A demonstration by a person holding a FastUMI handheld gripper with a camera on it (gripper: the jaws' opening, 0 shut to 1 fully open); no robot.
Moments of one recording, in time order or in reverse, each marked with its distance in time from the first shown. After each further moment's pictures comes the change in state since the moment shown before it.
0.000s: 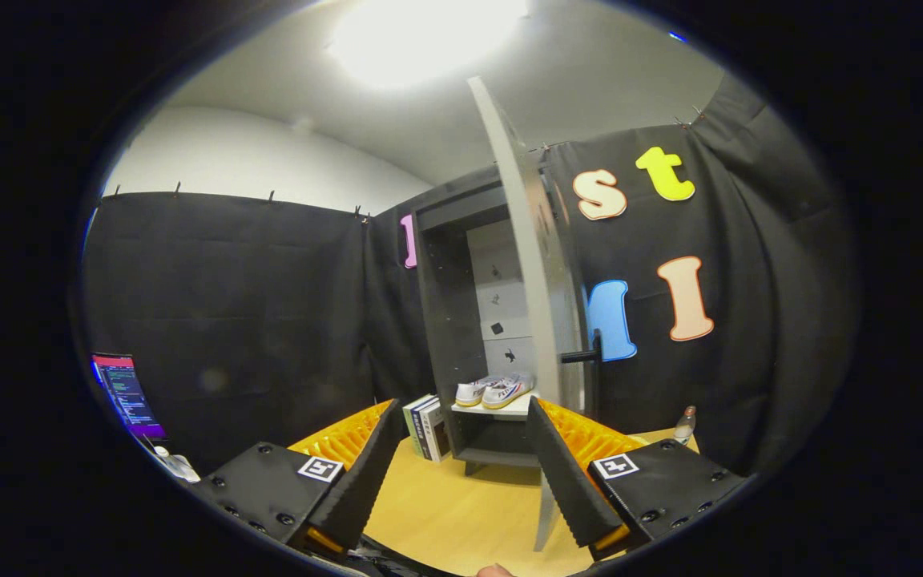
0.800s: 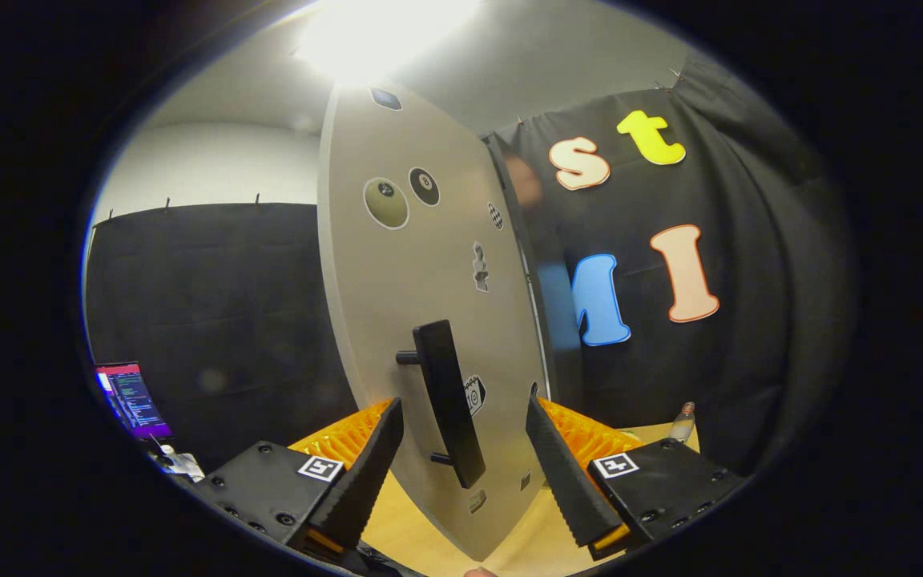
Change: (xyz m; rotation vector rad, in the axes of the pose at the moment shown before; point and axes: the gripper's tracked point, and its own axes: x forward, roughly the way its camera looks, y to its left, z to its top) arm 0.051 -0.106 -0.027 0.061 0.084 0.106
